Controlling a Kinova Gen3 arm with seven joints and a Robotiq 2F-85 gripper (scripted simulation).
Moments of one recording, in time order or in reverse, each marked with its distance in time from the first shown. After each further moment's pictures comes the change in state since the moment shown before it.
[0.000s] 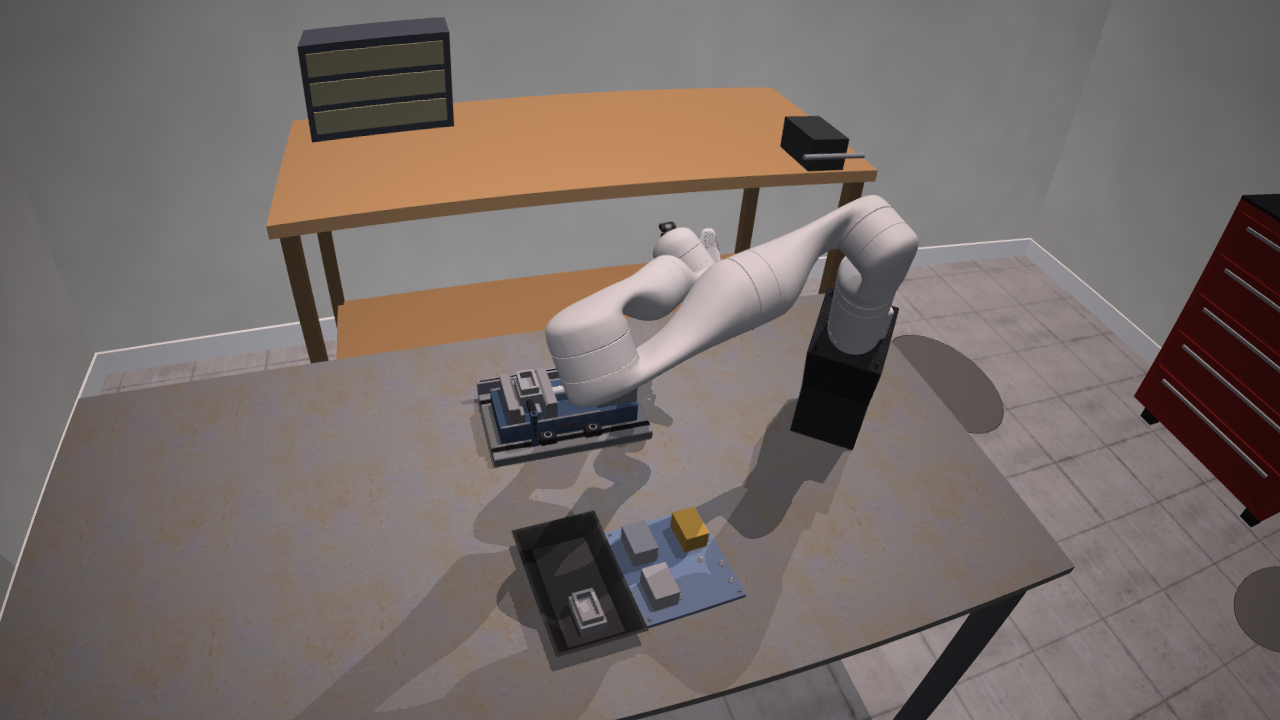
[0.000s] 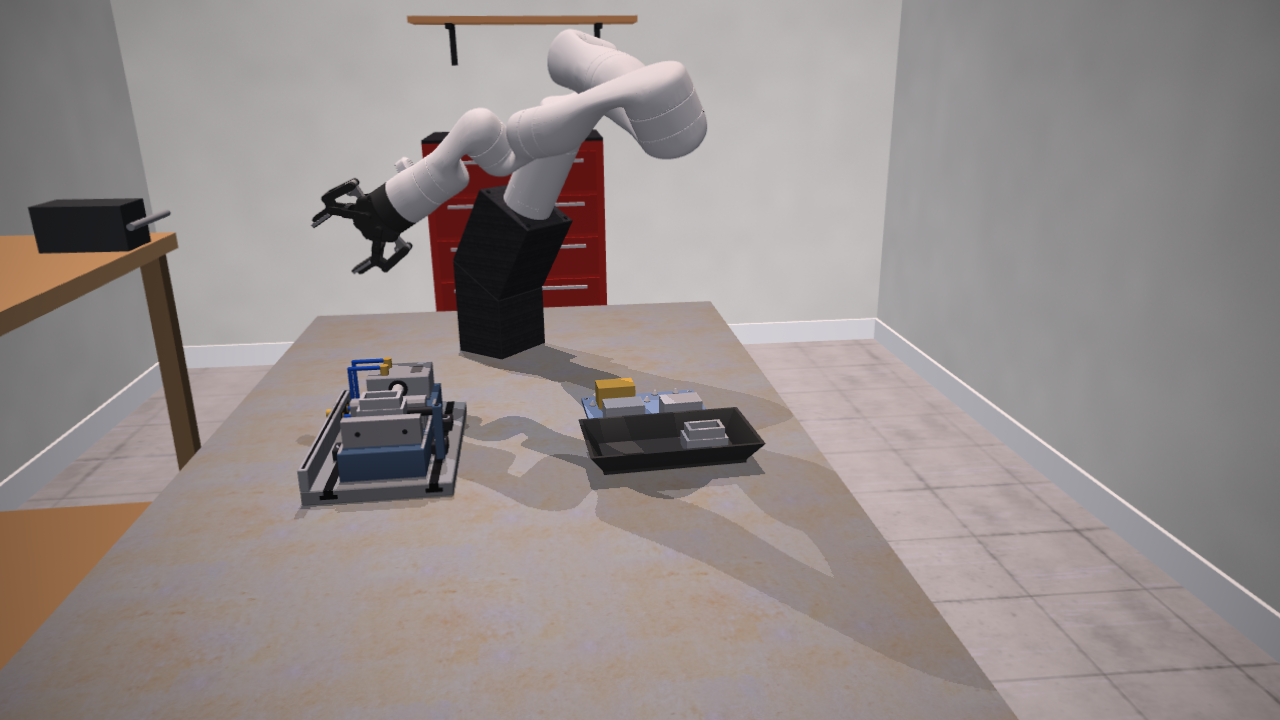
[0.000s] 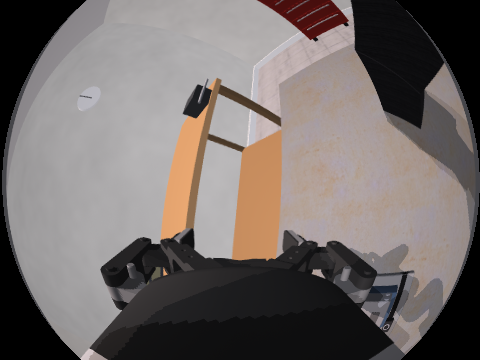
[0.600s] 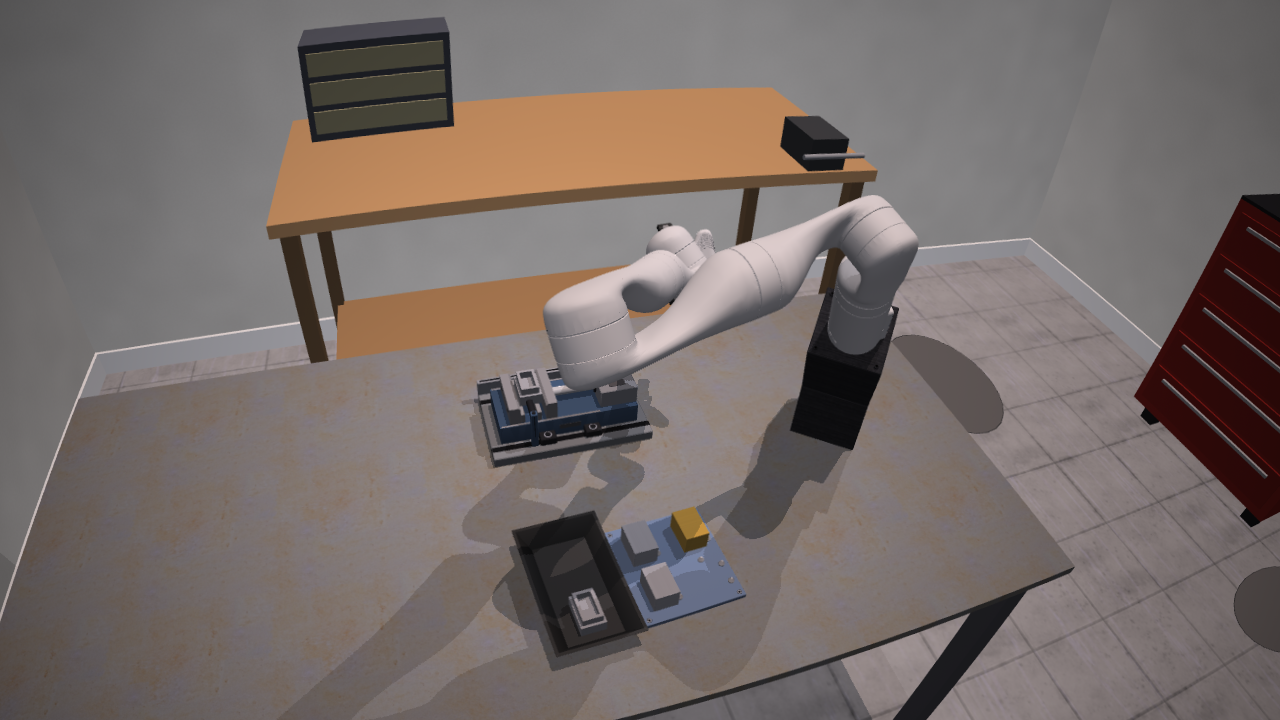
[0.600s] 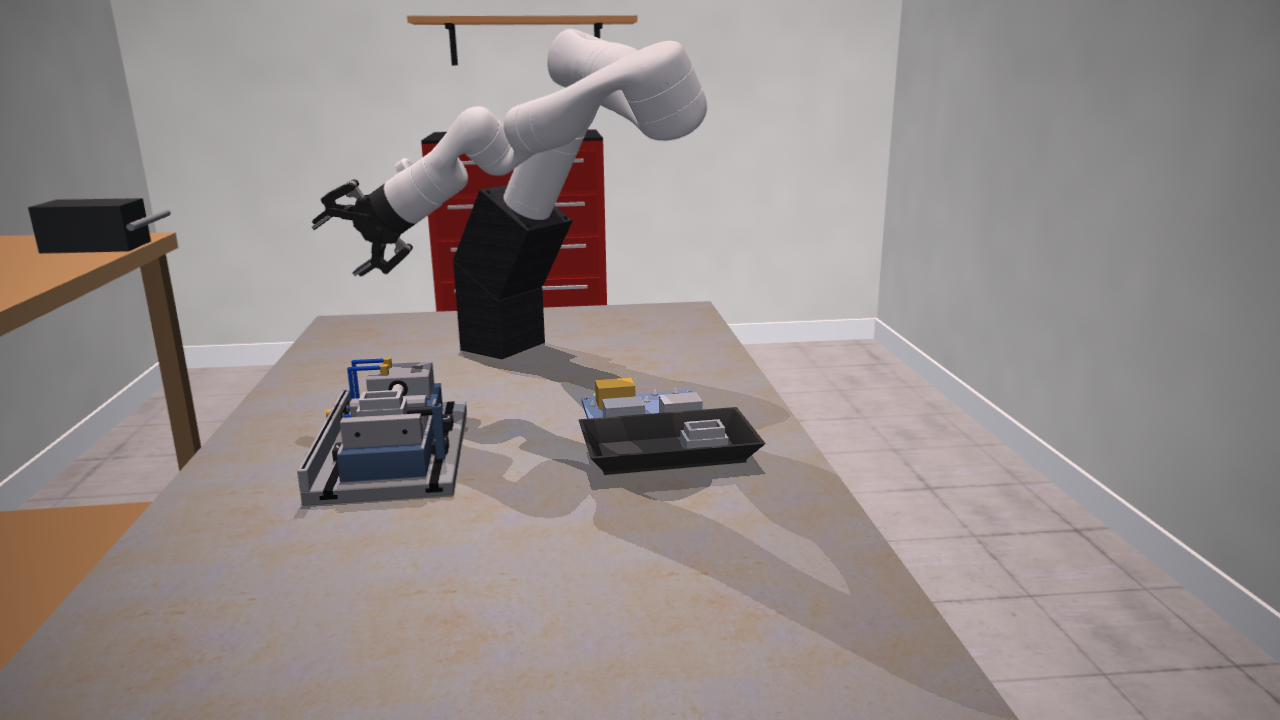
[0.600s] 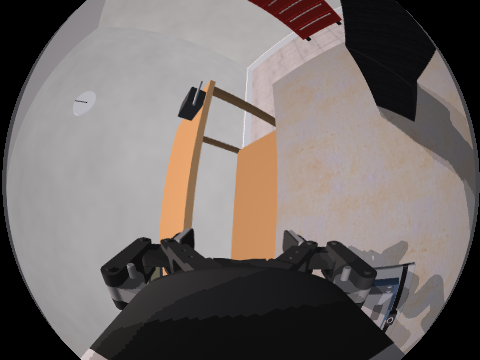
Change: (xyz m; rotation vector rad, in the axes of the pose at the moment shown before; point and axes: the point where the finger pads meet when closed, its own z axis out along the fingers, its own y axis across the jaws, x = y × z) arm -0.006 0.002 -0.002 -0.021 0.013 0.029
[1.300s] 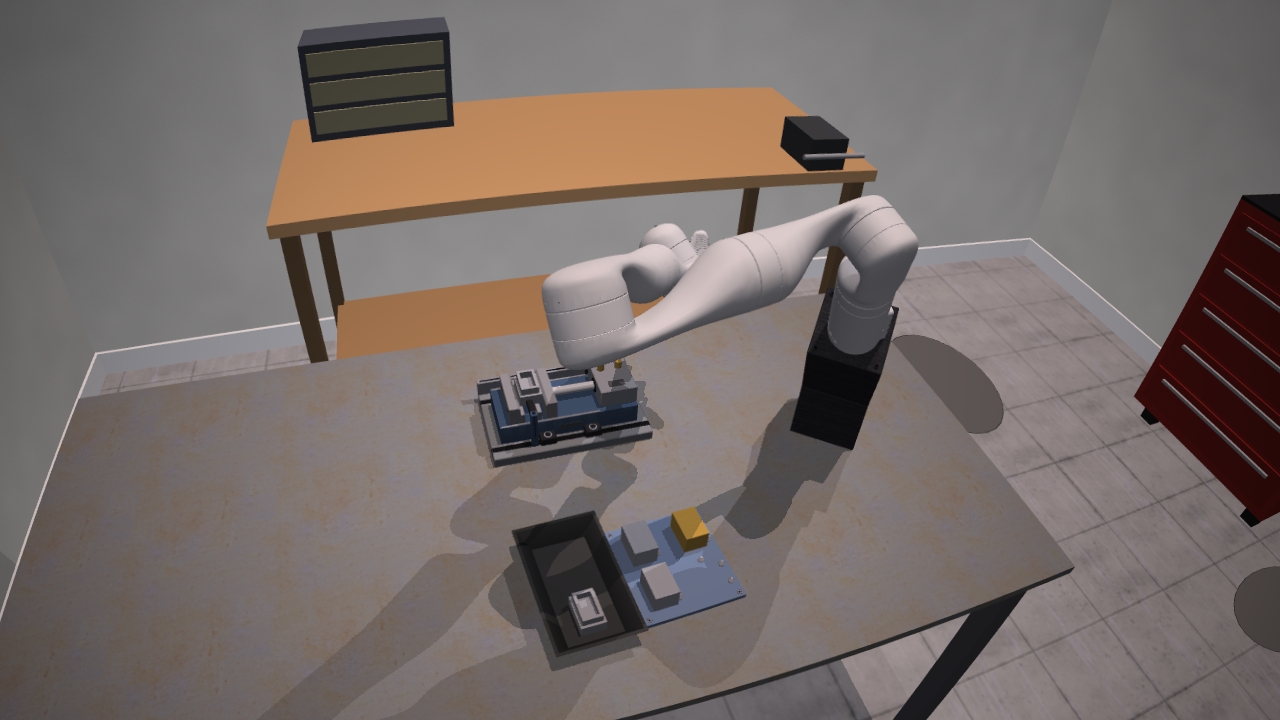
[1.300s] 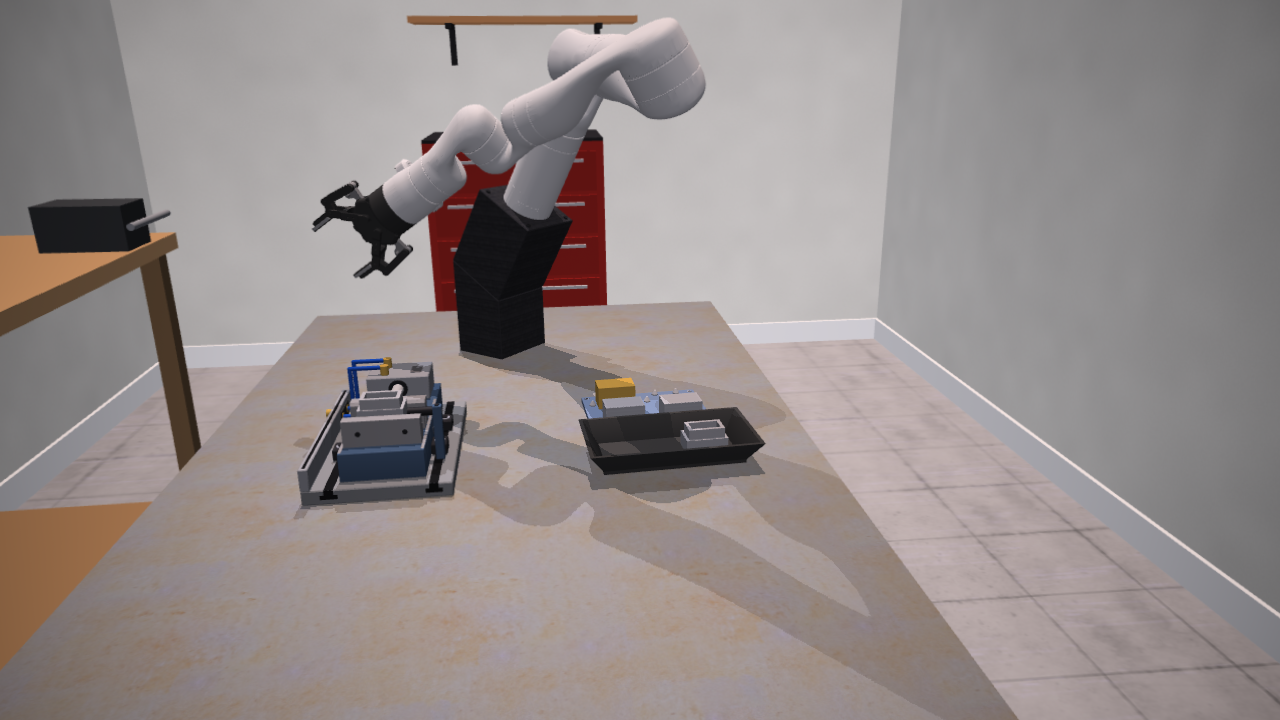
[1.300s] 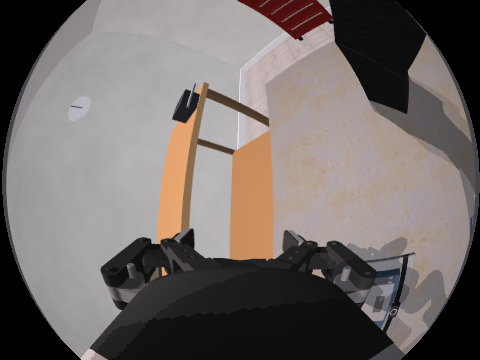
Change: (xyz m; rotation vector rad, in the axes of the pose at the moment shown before) arm -0.007 0.003 -0.003 -0.024 0.013 0.033
